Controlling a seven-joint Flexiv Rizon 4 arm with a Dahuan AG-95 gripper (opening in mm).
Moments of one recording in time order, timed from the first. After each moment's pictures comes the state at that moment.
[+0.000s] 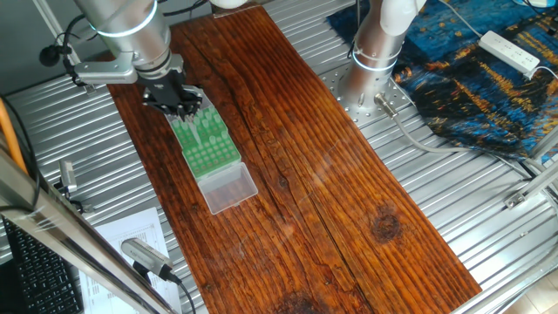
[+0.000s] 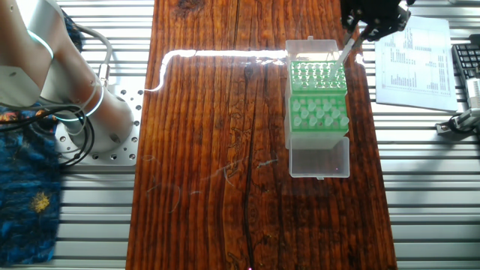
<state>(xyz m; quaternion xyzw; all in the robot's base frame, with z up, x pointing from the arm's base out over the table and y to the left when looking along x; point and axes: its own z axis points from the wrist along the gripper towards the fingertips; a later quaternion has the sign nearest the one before) 0.562 0.042 0.279 0.50 -0.86 -0.01 0.06</state>
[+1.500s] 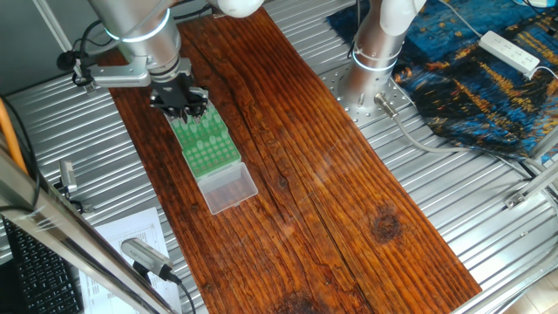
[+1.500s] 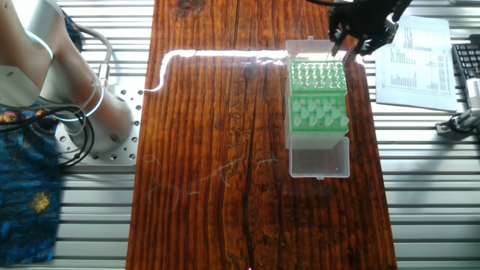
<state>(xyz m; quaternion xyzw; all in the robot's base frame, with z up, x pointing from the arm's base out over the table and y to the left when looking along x) 0.555 0.034 0.255 0.51 -0.86 0.00 0.07</state>
